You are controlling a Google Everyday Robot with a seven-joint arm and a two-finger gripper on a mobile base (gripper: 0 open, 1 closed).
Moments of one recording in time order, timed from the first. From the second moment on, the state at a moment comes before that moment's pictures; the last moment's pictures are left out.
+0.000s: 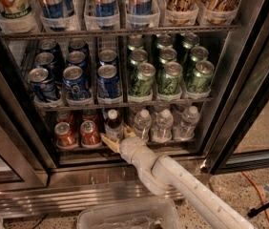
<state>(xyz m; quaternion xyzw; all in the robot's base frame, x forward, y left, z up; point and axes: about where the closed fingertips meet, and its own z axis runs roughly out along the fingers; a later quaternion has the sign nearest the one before) 0.641 0.065 0.587 -0.24 0.68 0.26 0.65</state>
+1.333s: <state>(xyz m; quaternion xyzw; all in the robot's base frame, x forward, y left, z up) 0.637 0.066 0.591 -0.25 0.64 0.24 0.68</state>
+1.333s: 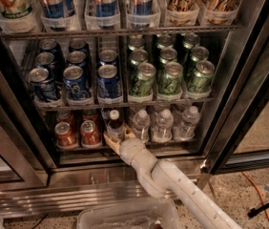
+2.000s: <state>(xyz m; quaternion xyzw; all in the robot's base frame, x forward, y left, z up) 0.628 0.075 0.593 -0.28 0.60 0.22 0.72</state>
